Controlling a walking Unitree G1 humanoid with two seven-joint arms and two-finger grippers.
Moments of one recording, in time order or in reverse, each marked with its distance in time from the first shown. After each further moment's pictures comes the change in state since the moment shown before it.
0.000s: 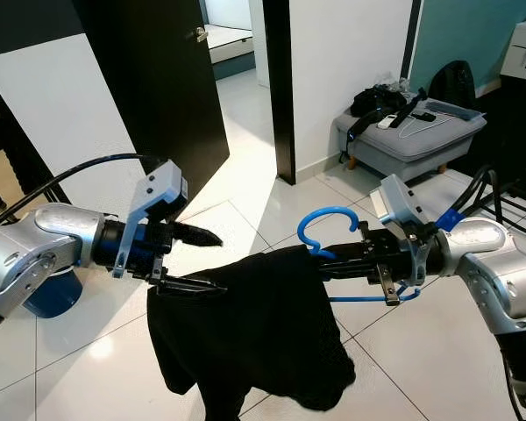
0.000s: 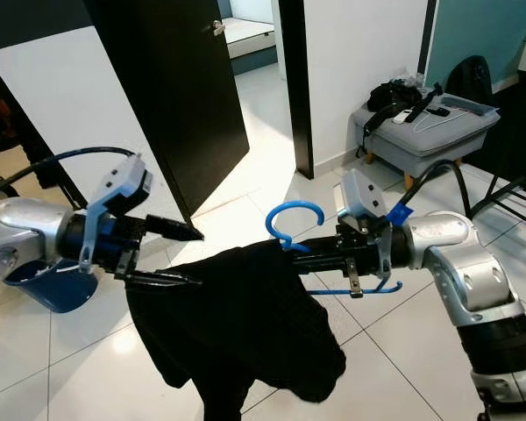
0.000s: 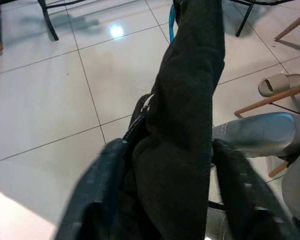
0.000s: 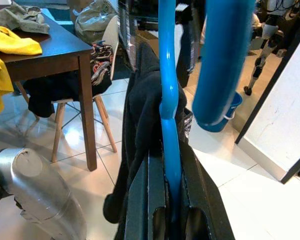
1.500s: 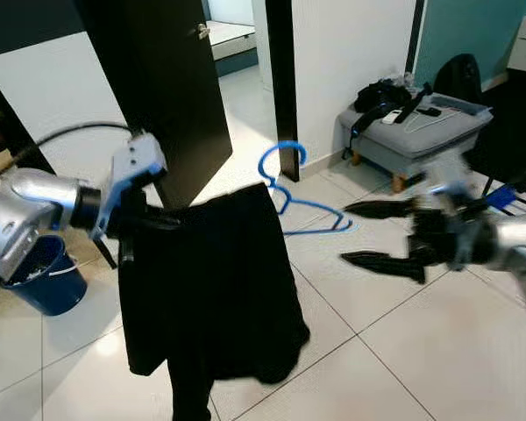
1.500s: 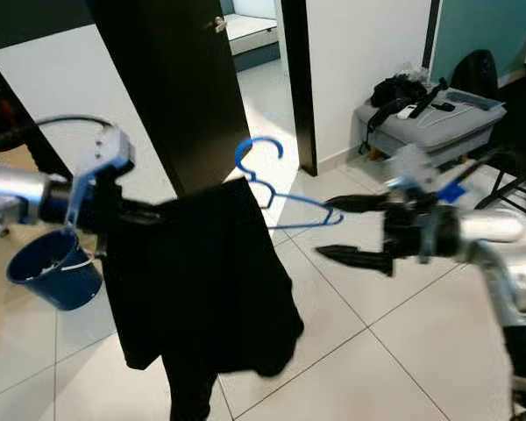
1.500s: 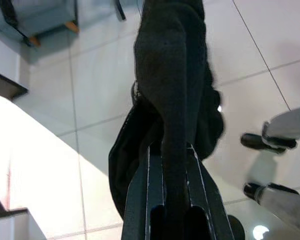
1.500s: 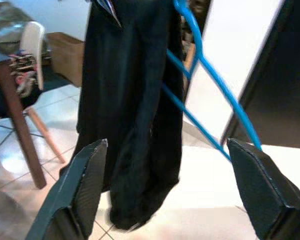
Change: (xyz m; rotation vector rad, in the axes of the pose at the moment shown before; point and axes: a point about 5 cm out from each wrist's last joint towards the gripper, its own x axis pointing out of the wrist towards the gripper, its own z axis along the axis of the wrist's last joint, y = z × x) left arm -0.044 0.049 0.018 0.146 0.095 0.255; right arm -0.070 -0.002 0.003 0.029 0.021 -0.347
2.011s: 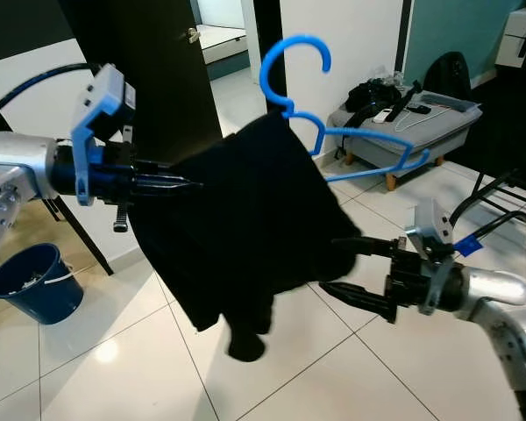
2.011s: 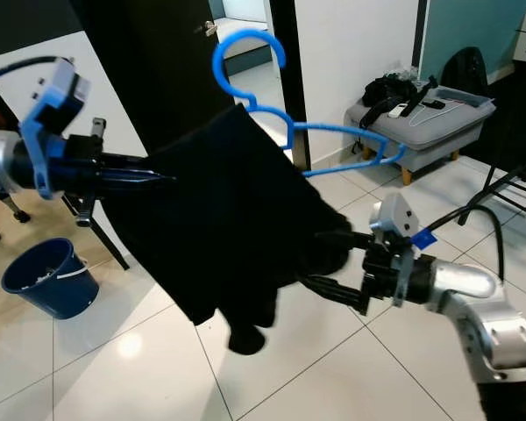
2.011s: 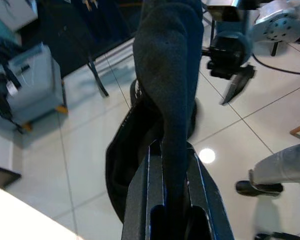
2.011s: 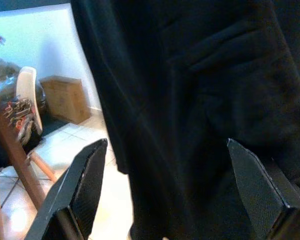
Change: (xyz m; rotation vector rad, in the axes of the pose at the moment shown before) left arm -0.018 0.002 0.052 0.098 -0.295 -0.098; right arm 0.039 0.031 -0.042 0.179 -0.140 -0.129
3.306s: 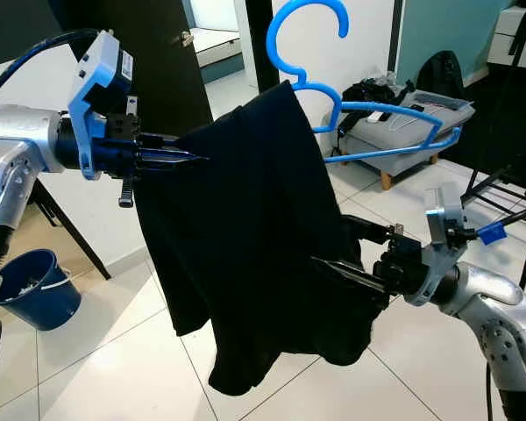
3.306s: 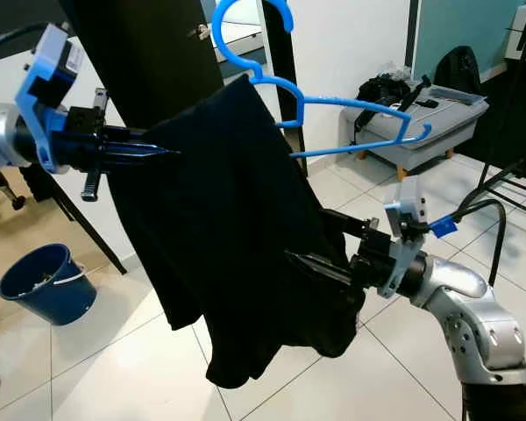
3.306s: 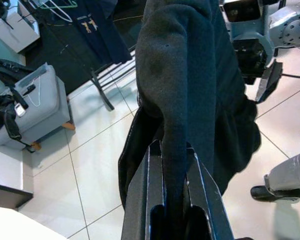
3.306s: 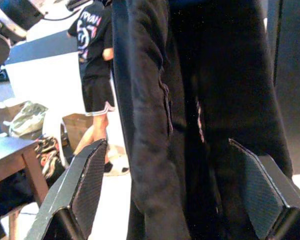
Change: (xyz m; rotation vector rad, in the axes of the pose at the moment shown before) left arm 0.006 0.016 0.005 0.061 -0.032 0.005; right arm 0.005 0.017 0.010 0.077 -0.115 0.115
